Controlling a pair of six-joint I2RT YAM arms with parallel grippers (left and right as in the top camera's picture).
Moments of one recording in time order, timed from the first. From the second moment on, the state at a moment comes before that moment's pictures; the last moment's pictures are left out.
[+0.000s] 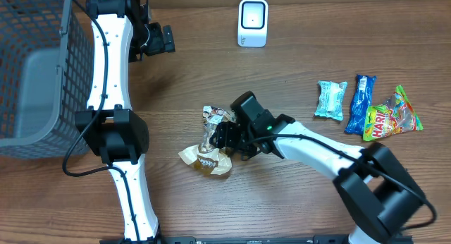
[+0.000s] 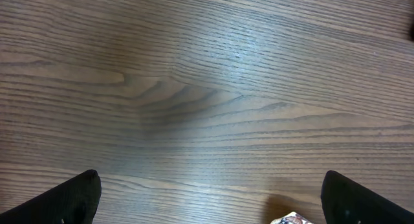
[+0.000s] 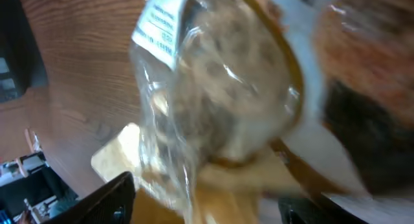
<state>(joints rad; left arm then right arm) 0.03 2.36 2.50 -1.49 0.07 -0.21 0.73 1.84 1.06 -0.25 -0.42 0.93</state>
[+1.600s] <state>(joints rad) 0.03 2.36 2.50 -1.49 0.07 -0.21 0.83 1.83 1.30 -0.86 0.84 0.47</state>
